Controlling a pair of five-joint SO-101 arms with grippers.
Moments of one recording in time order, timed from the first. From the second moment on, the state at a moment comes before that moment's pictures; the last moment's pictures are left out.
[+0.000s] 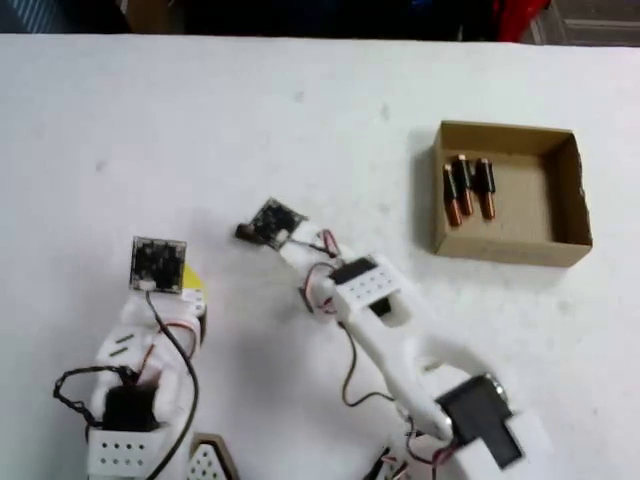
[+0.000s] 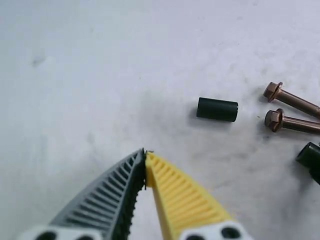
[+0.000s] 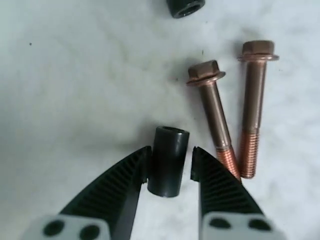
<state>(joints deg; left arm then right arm) -4.5 -104.0 97.1 51.0 -2.6 -33.1 -6.6 48.0 34.6 27.8</state>
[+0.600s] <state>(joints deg) -4.5 -104.0 97.1 51.0 -2.7 -31.2 1.2 42.5 34.6 27.8</state>
